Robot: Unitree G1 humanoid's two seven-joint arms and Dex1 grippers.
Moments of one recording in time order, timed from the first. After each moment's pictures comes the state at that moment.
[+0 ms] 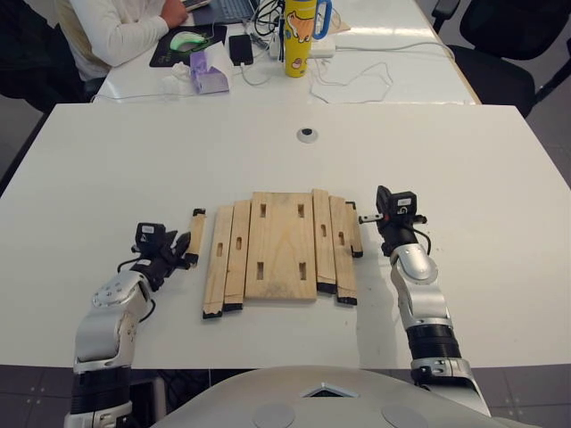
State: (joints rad) left arm 0.22 0.34 0.16 -0.23 -0.29 0.57 -0.31; right arm -0.05 -0.15 -0.06 0.19 0.01 -0.08 0.11
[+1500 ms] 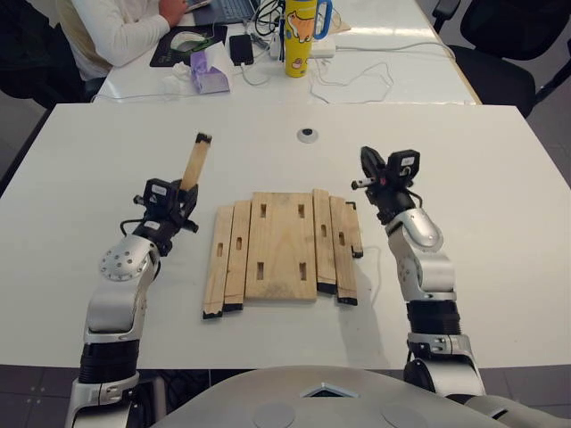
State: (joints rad) left arm 0.03 0.37 0.06 -0.28 -0.13 0.31 -0.33; right arm -0.22 -0.14 -0.06 -0.05 0.38 0.32 0.31
